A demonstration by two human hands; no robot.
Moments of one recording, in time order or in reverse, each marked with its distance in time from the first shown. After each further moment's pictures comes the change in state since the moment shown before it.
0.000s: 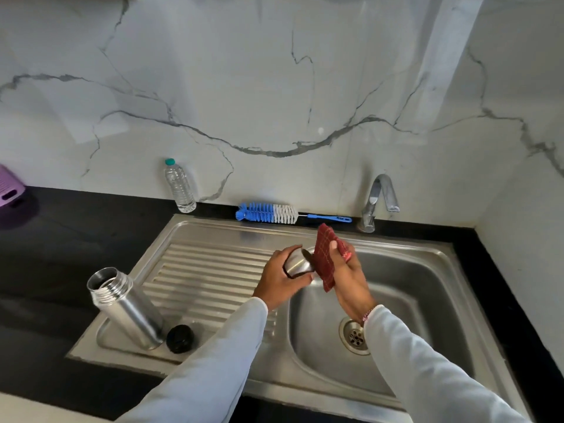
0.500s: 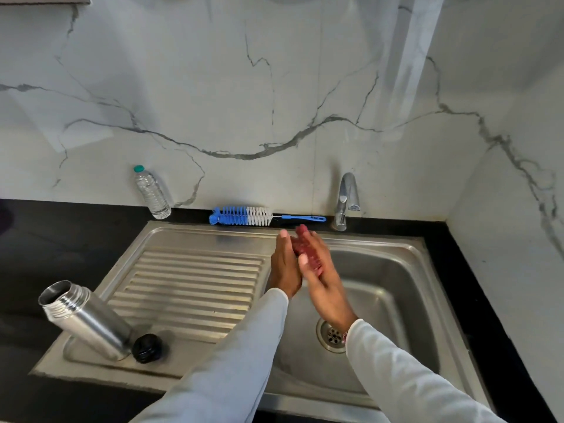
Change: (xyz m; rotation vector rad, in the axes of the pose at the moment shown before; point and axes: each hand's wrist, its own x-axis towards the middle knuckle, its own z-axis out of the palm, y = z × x) left_hand 0.021 0.077 0.084 -0.414 0.143 -0.305; right_hand -0.014 -0.007 -0.047 -0.396 -0.153 -0.410
